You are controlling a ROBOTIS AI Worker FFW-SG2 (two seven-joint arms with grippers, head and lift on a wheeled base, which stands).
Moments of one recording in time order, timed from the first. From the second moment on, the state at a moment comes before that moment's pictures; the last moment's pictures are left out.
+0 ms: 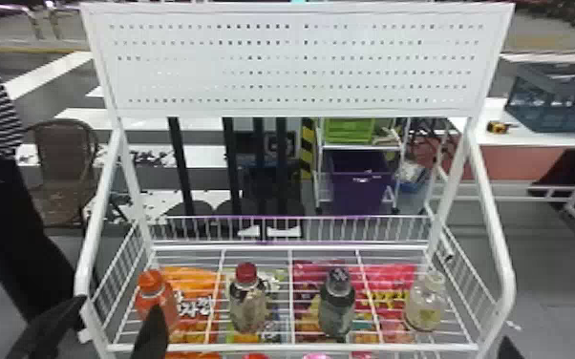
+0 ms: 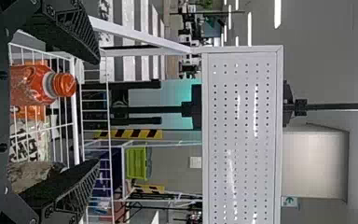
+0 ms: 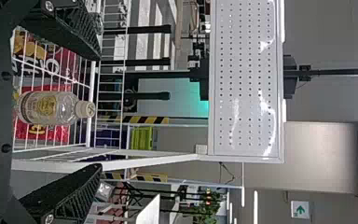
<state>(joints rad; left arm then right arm) 0.79 0.23 0.01 -2.50 0.15 0.14 0.12 0.91 0.00 -0.21 -2.51 -0.14 0.07 0.25</state>
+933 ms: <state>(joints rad) 0.81 0.24 -0.05 -2.53 0.11 0.18 0.11 0.44 0.00 -0.11 -1.74 -0.02 -0.19 0.22</state>
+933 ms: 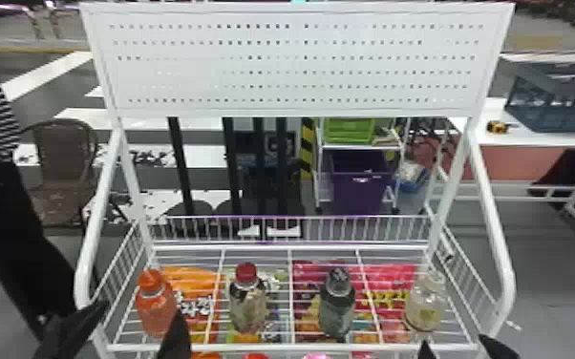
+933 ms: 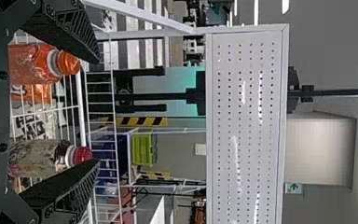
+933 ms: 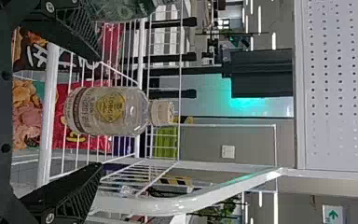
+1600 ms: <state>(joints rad) 0.87 0.25 -0.10 -2.51 0.06 0.14 0.11 0.24 0.00 -0.05 -1.51 0.02 -0.20 0.12</state>
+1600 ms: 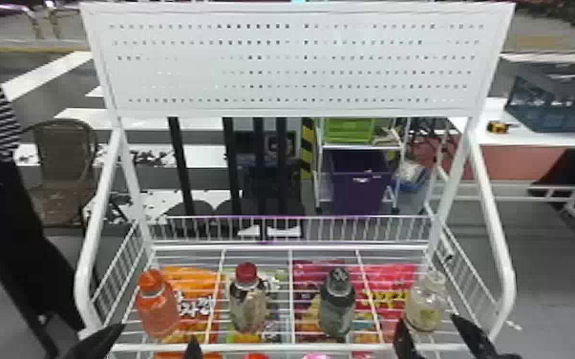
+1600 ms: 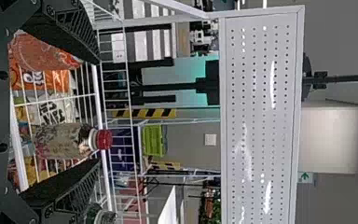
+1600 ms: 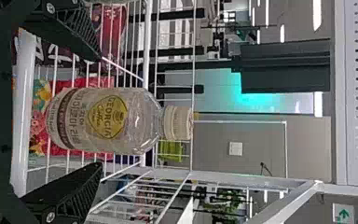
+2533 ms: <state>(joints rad) 0.87 0.25 -0.10 -2.53 0.05 0.14 0.12 0.17 0.00 -0.04 -1.47 0.03 -0.20 0.08</state>
